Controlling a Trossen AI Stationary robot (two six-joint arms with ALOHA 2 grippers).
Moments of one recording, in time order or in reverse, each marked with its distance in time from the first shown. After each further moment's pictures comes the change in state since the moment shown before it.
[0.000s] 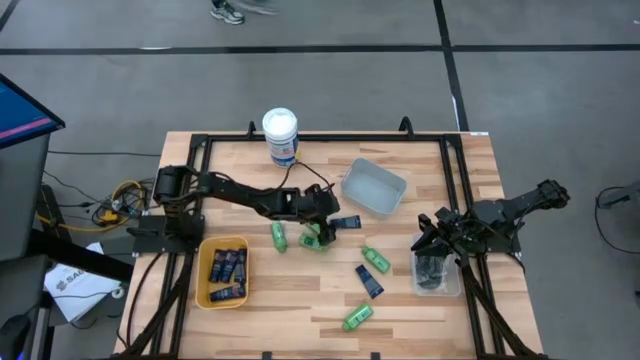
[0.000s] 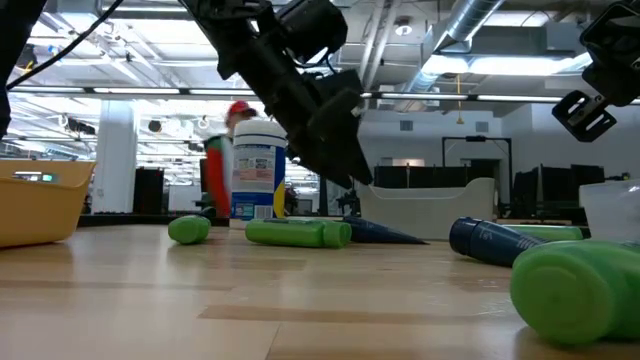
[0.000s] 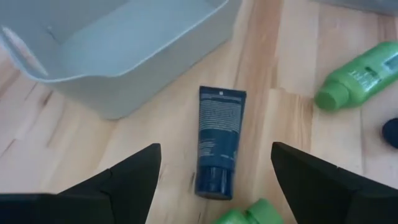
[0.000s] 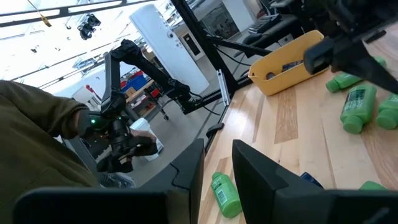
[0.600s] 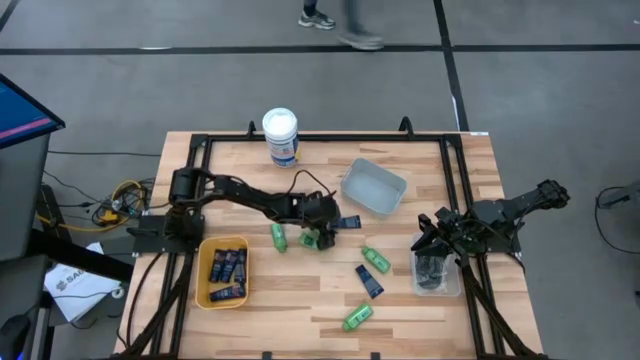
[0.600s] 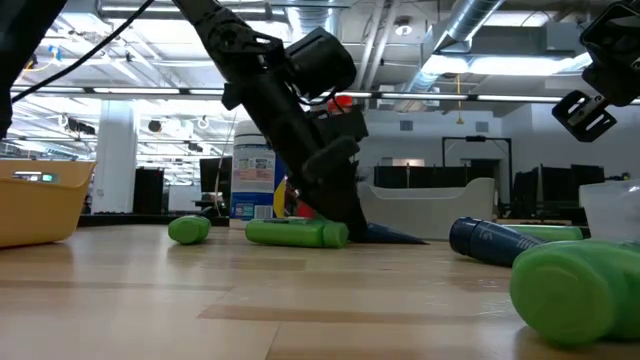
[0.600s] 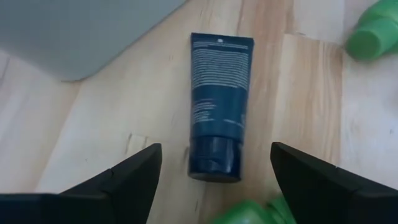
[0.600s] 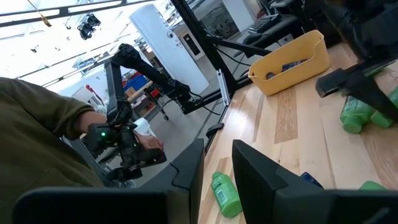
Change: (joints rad) left arm 0.017 0.106 -0.001 0.010 0.059 0.022; right arm 0.000 0.000 0.000 0.000 0.000 0.000
